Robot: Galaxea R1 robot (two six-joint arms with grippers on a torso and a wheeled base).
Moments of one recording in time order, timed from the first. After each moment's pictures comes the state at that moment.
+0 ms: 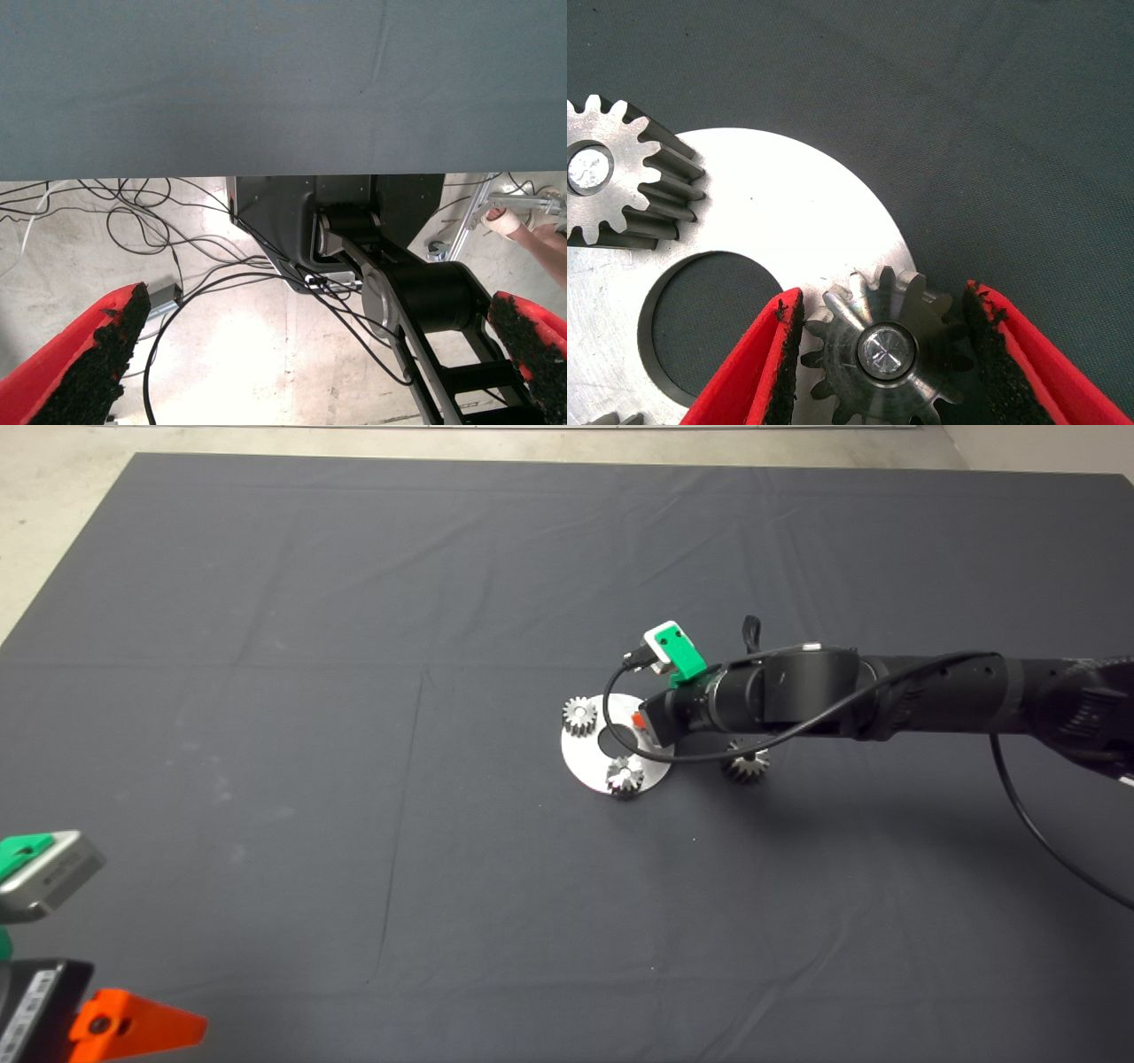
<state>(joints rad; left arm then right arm) -0.70 1.60 -0.30 -0.10 1.39 -1.33 0.19 2.58 -1.12 -1.01 -1.18 1.09</state>
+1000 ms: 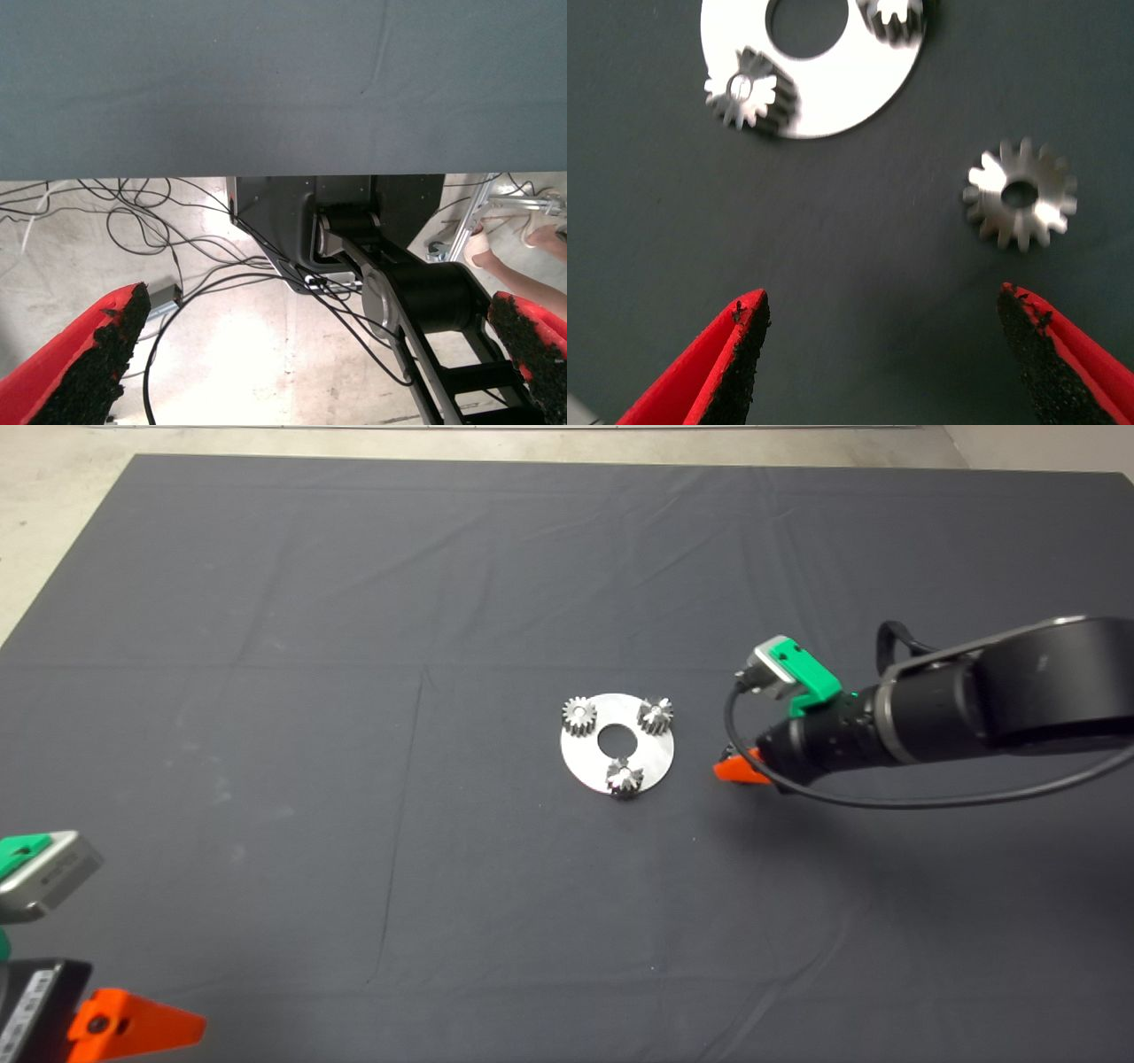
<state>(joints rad) -0.70 1.60 -0.30 -0.10 1.39 -1.33 0.38 2.22 -0.68 -0.52 -1.19 1.14</state>
